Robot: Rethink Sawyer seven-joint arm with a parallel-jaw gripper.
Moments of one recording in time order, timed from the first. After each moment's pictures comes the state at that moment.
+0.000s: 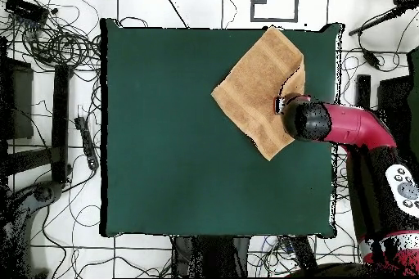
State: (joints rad) arm -0.69 -0.45 0.38 1.36 -0.58 0.51 1.57
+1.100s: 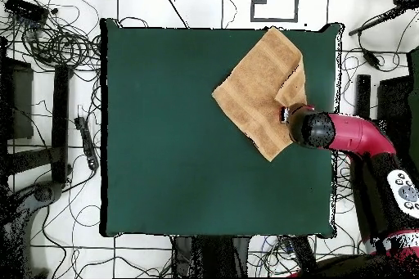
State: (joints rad) arm -0.75 -0.37 0.40 1.34 -0.64 0.51 1.57
